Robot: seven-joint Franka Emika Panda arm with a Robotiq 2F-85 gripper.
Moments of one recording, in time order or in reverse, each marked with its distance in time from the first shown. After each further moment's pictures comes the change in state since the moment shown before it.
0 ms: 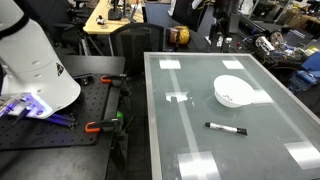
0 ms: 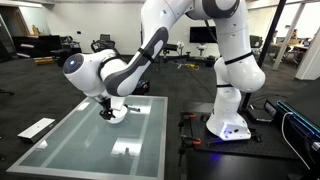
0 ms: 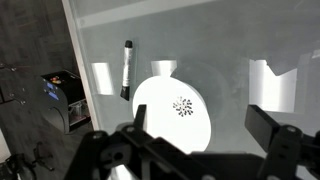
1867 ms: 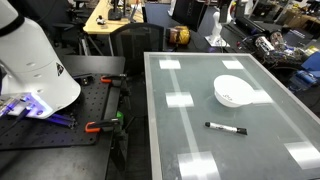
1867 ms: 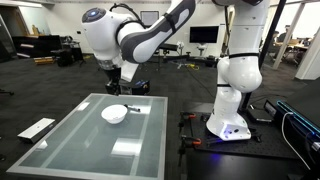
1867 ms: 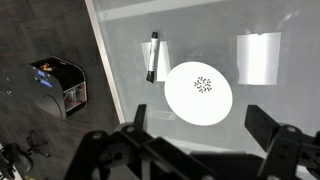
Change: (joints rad) arm -0.175 -0.335 0.130 -0.175 0.050 0.032 -0.103
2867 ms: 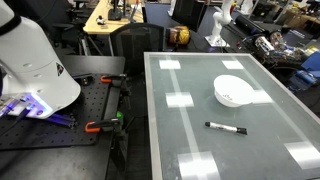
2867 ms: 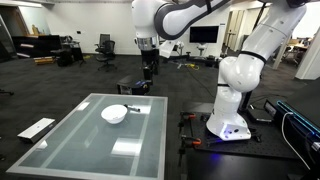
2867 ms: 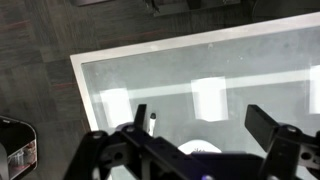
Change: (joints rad) arm -0.110 -0.485 -0.082 -0.378 0.419 -0.063 -0.405
